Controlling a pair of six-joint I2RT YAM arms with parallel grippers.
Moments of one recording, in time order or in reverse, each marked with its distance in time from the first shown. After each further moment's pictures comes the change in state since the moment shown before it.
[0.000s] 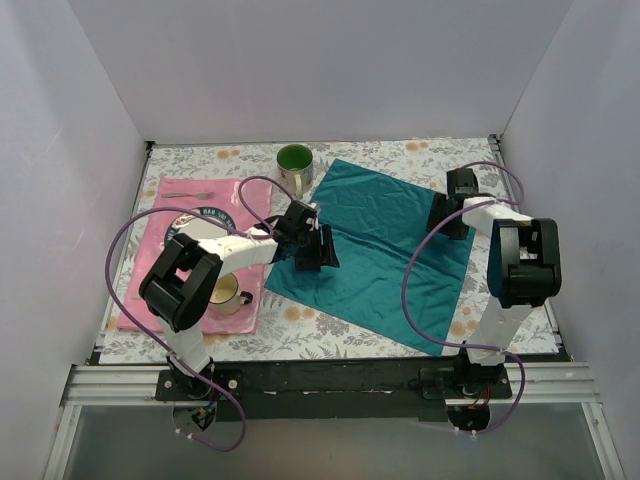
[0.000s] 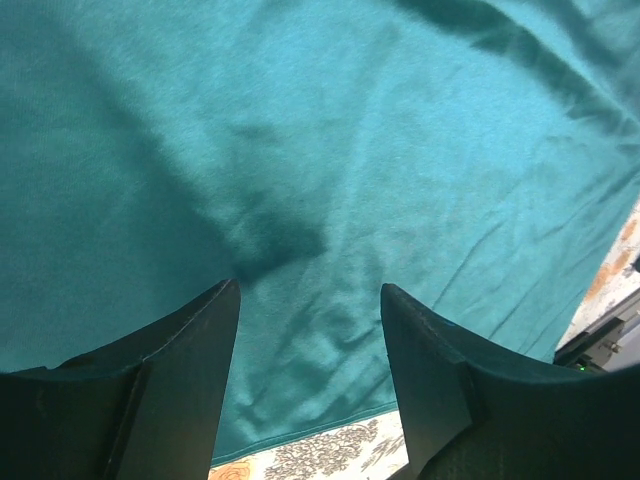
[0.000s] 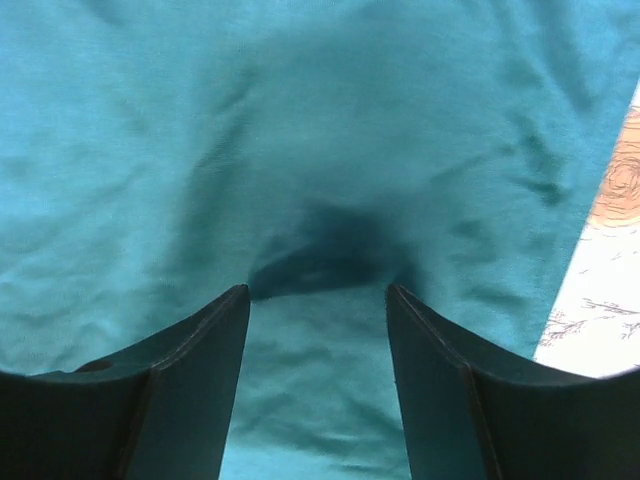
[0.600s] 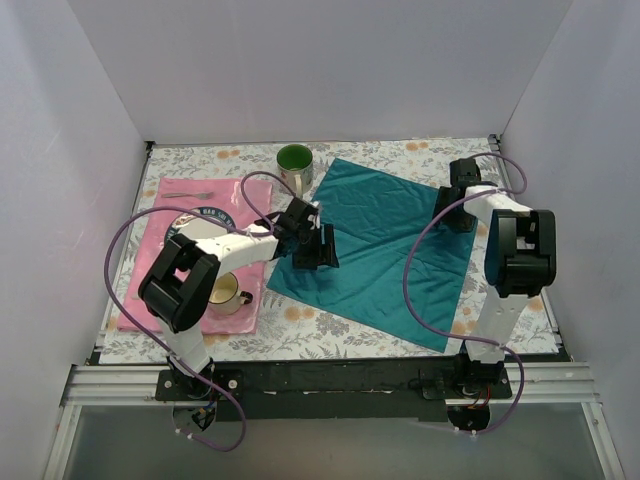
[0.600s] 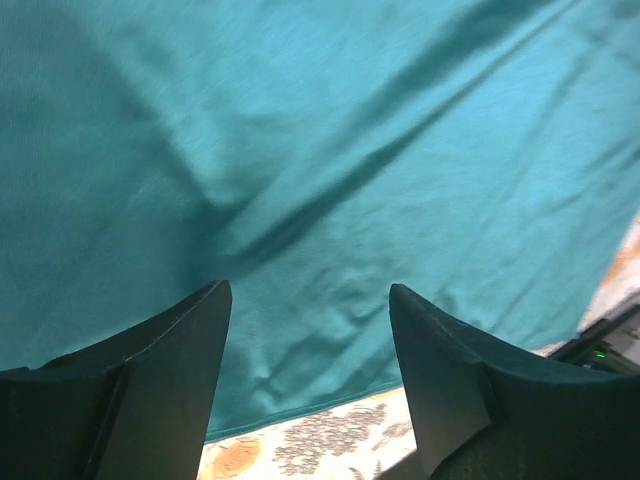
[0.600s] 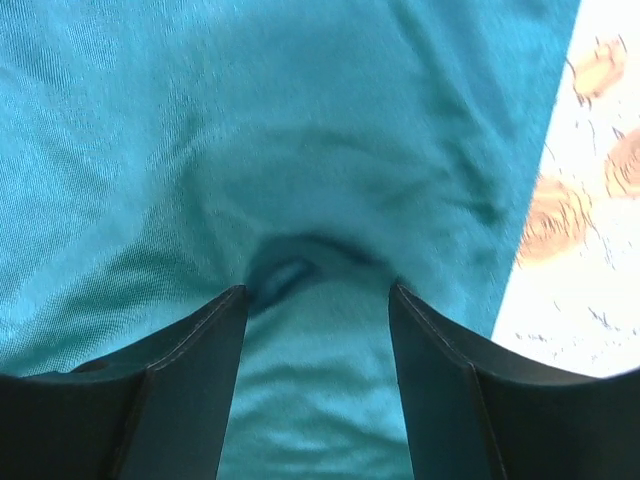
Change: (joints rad) left arm -0.001 -0.006 0.026 -0.079 -0.015 0.060; right arm -0.035 0.111 0.155 -0.089 0.069 -0.037
